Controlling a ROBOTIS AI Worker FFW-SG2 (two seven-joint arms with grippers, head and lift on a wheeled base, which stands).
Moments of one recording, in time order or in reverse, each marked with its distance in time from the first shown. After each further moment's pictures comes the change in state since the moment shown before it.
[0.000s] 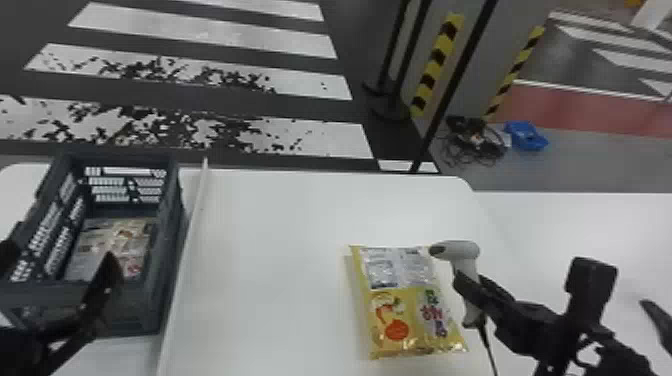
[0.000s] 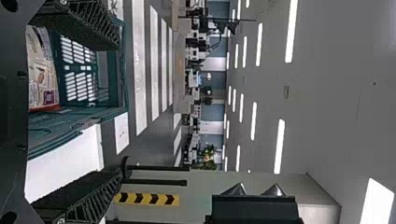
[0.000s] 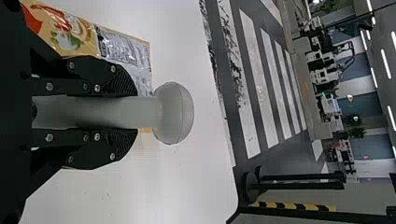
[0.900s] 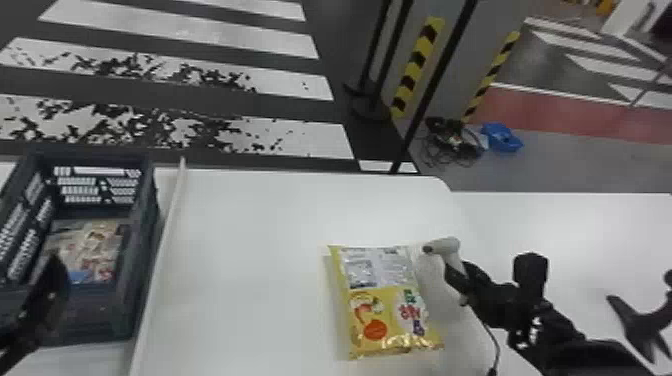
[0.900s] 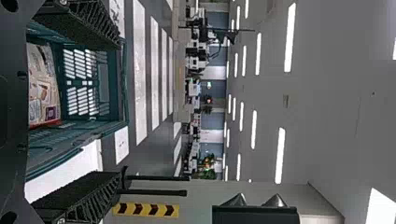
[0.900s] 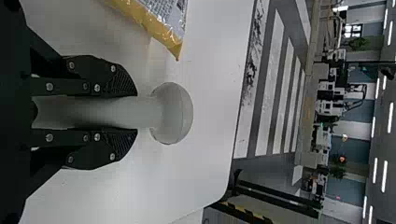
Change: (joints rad) left arm 0.031 -0.012 0.049 -0.022 0.008 0.003 -0.003; right arm -0.355 -0.295 0.277 0.892 0.218 -0.641 0.166
